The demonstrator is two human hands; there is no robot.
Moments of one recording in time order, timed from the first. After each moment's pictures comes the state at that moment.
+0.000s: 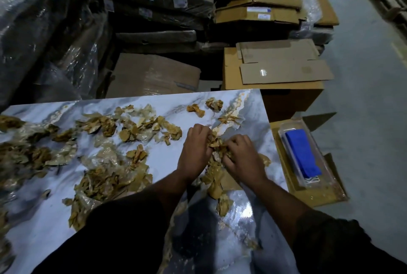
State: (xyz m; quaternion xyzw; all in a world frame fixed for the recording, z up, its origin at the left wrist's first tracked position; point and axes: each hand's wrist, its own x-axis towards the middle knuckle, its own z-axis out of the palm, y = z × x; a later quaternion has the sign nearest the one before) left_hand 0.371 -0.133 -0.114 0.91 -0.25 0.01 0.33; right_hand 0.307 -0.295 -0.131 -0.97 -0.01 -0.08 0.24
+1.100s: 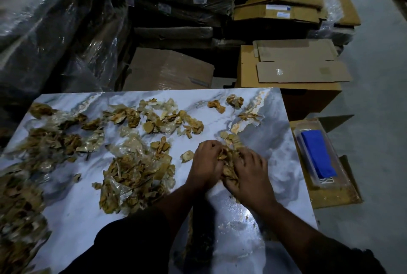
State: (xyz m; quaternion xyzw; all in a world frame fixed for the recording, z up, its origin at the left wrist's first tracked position) left_hand 0.331 -0.086 -0.129 0.90 -0.22 -0.03 0.38; right_hand 0.251 -0.239 -0.133 -0.99 -0.01 -0.08 0.14
